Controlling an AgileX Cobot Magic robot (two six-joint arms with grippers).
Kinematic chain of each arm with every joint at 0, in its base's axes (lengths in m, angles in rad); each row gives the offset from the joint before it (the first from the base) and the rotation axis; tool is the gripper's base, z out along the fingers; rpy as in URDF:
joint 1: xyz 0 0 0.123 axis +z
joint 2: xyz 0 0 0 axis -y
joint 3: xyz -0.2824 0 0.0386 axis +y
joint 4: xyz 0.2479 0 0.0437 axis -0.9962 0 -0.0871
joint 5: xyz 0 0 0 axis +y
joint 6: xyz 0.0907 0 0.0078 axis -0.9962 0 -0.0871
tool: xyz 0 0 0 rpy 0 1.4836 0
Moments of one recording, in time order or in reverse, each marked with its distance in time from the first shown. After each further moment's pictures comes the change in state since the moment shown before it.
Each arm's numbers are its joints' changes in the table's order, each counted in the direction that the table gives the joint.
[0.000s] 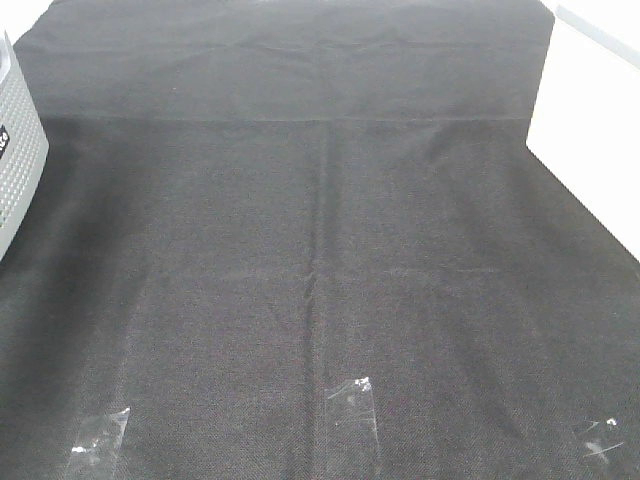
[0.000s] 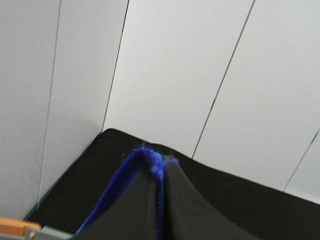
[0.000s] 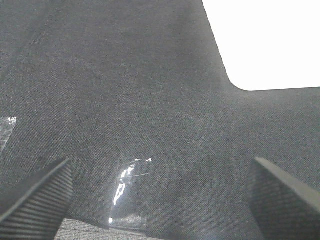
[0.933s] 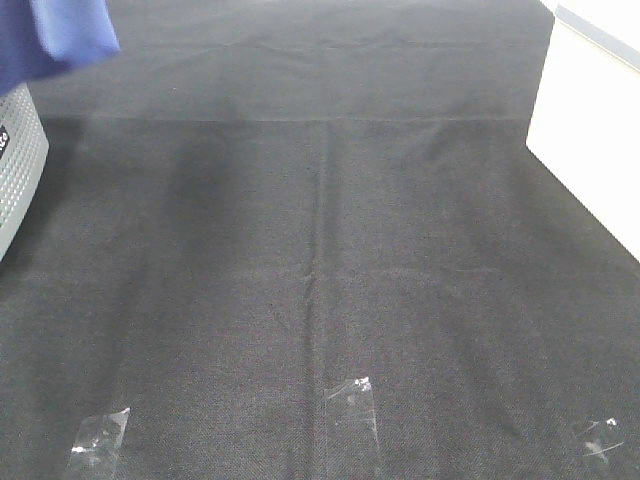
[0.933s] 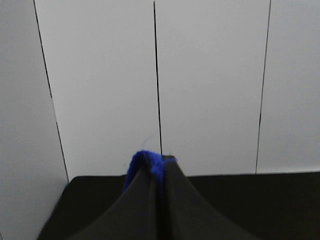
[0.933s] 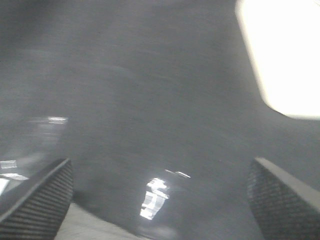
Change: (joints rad) left arm -0.356 -0.144 -0.391 0.030 0.265 -0.410; right arm 0.000 -0.070 -0.044 -0.196 -0.014 0.163
